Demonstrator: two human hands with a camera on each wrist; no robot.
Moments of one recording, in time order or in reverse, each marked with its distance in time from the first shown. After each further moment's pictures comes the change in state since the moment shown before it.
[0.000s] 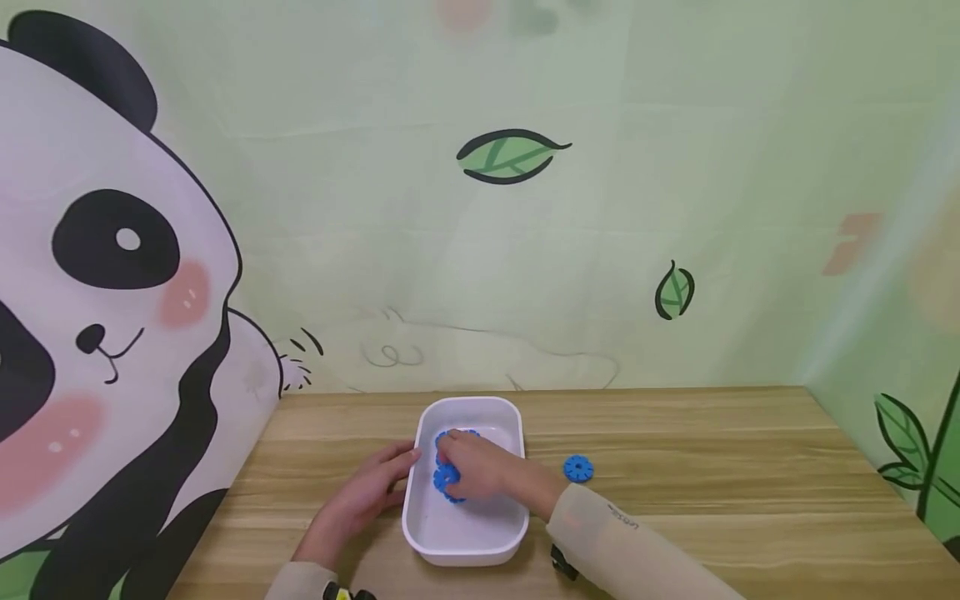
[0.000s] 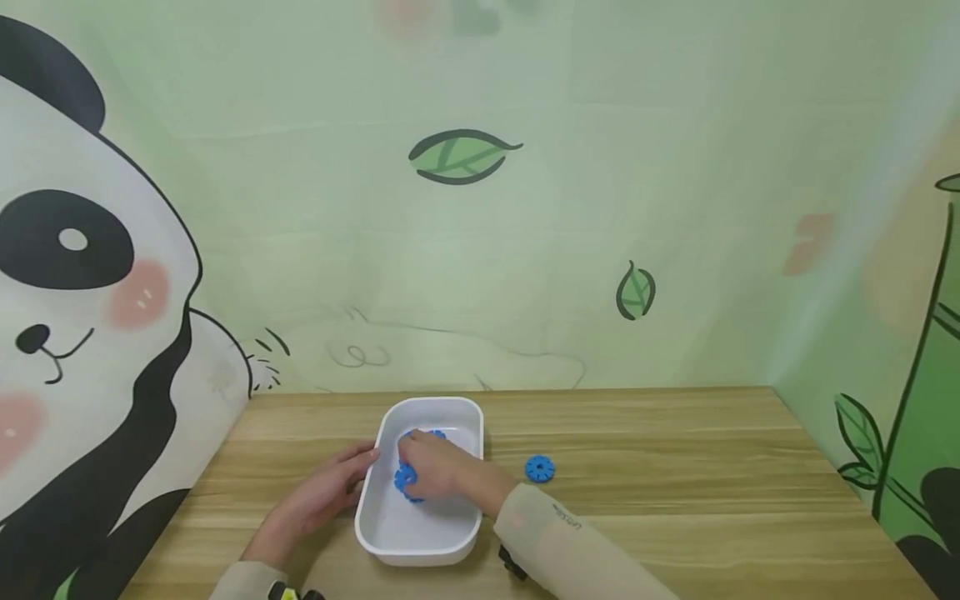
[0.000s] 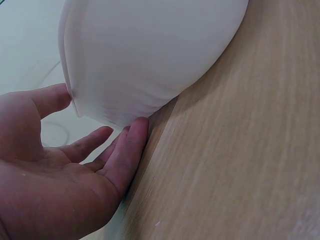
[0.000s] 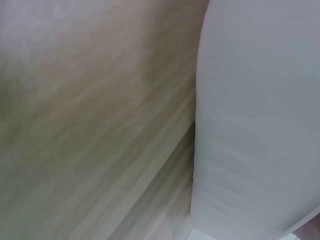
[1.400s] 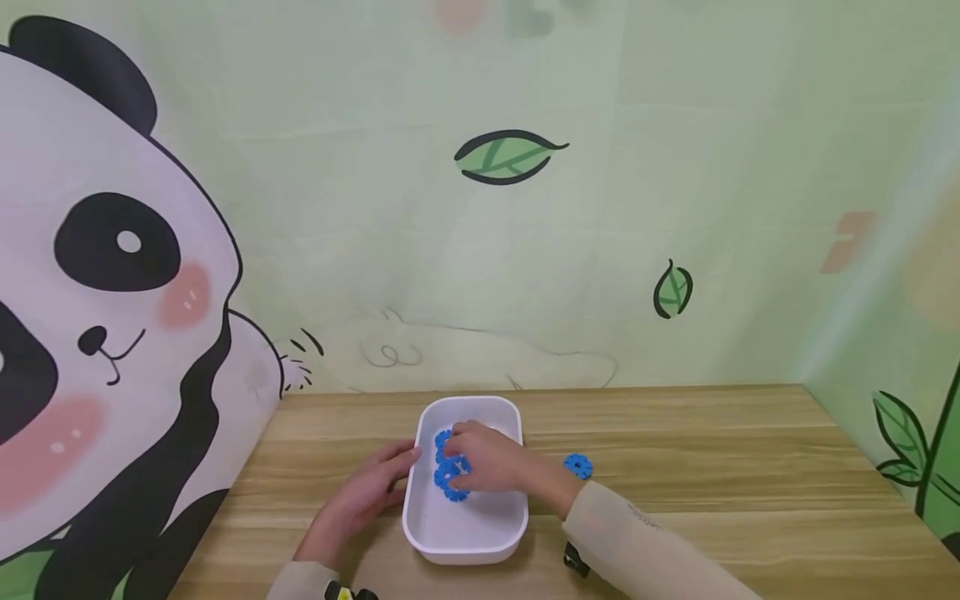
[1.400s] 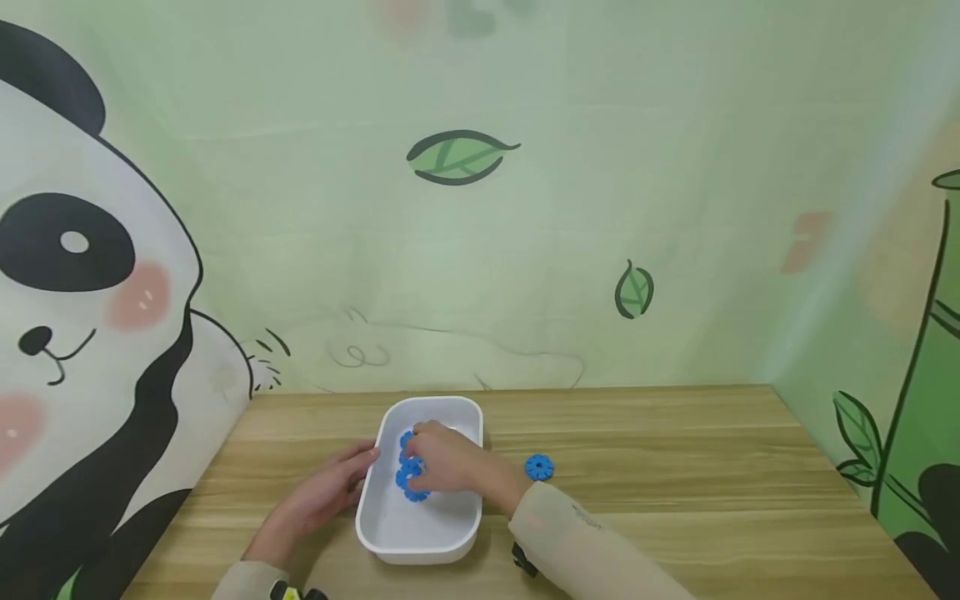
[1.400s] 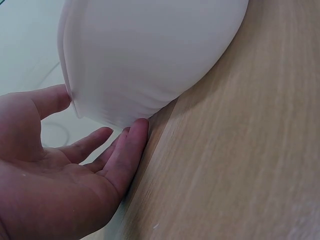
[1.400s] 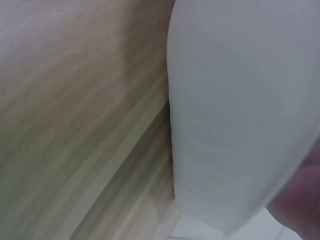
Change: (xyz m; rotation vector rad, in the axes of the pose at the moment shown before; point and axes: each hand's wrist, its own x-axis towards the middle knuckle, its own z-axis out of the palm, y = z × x) left_hand -0.004 0.005 0.001 0.038 0.023 -0.028; right_hand -0.019 0.001 -0.024 0.006 0.064 -0.086
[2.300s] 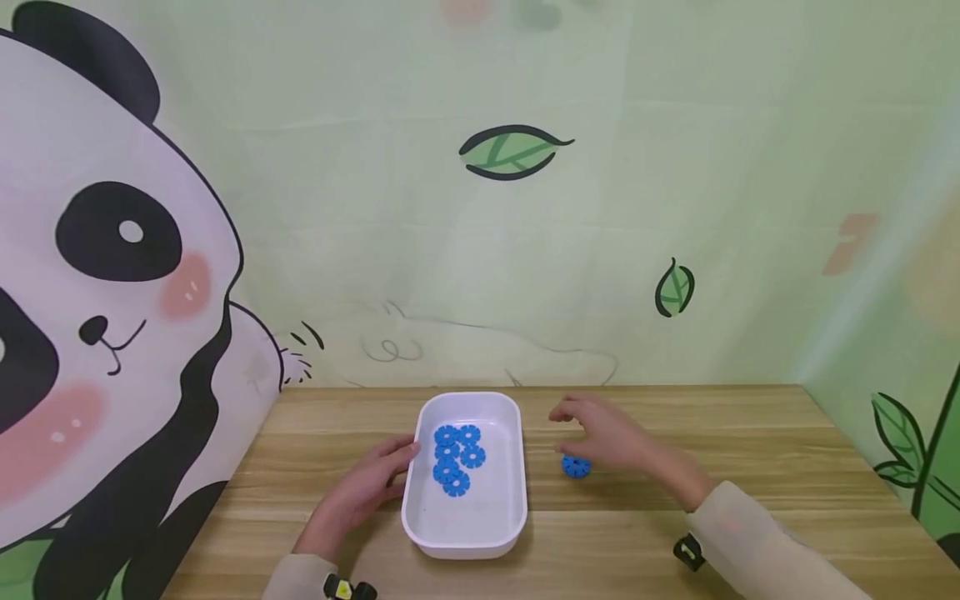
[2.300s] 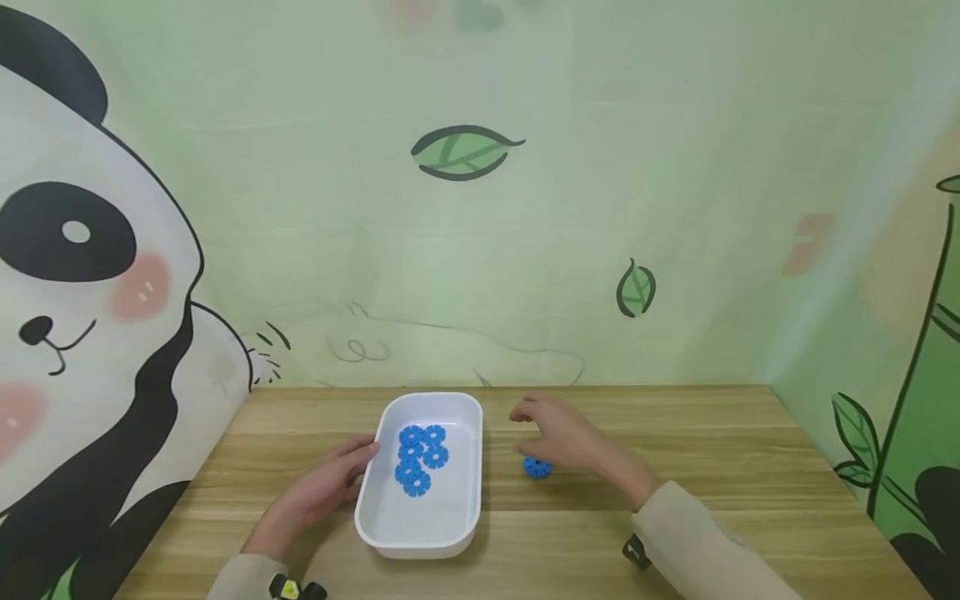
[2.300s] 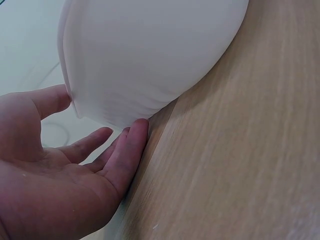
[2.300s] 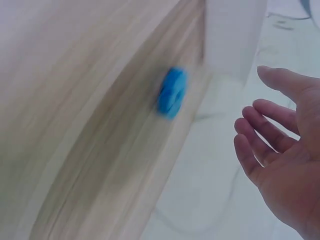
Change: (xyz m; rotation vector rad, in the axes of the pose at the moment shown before) left_hand 0.001 -0.001 -0.001 0.029 0.032 -0.031; right_hand -0.112 0.084 -0.057 0.081 0.163 0.162
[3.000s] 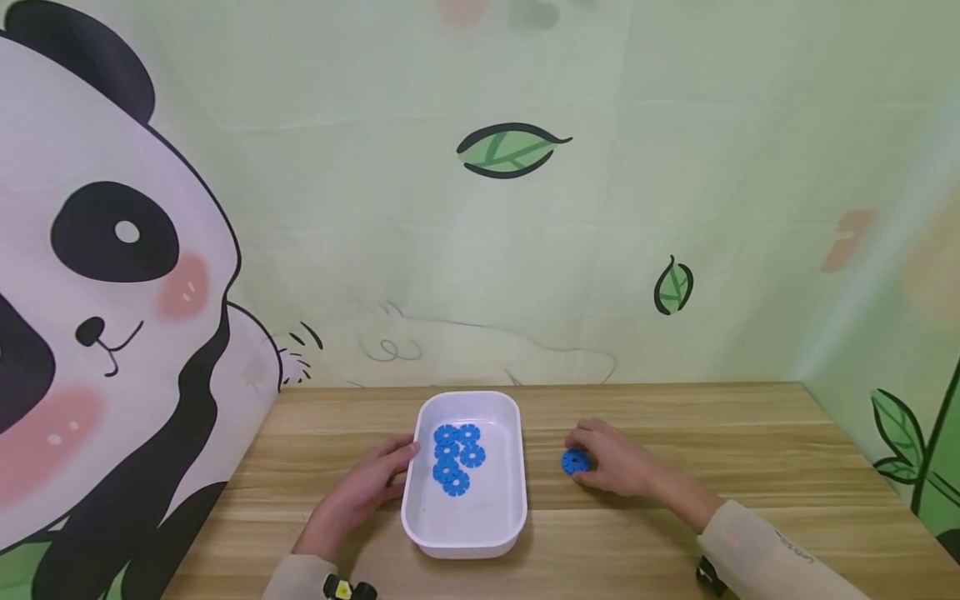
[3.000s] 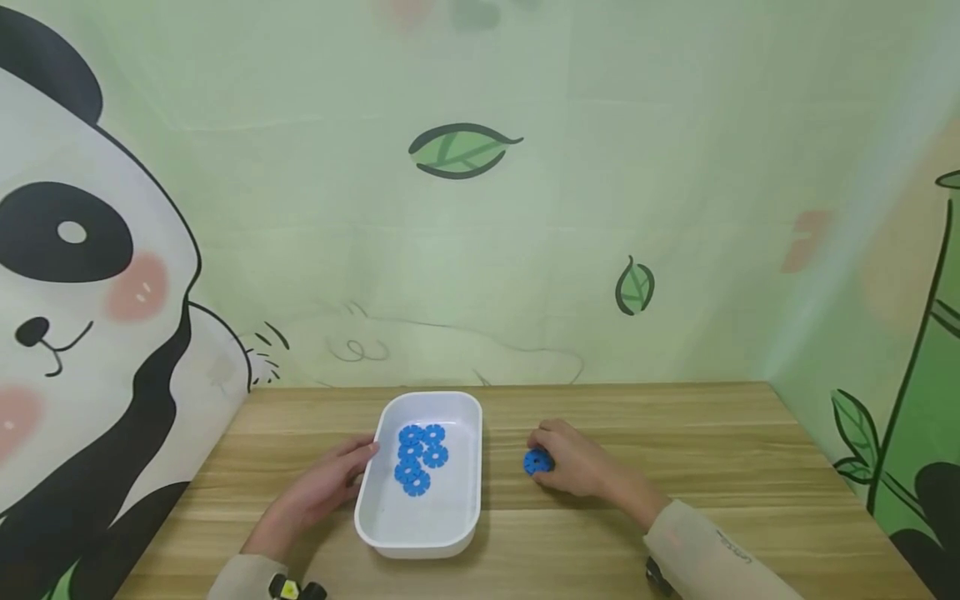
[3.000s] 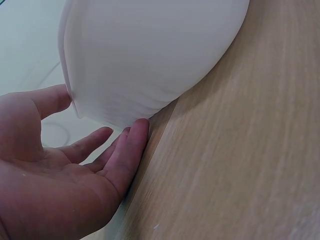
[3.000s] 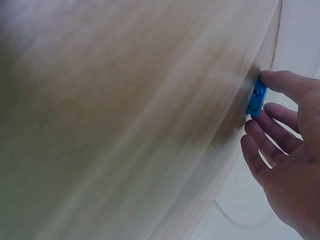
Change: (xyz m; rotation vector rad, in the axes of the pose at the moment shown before) left_hand 0.004 -0.003 -0.001 0.001 0.000 -0.009; right_hand -0.029 0.037 0.037 -0.092 0.003 -0.096
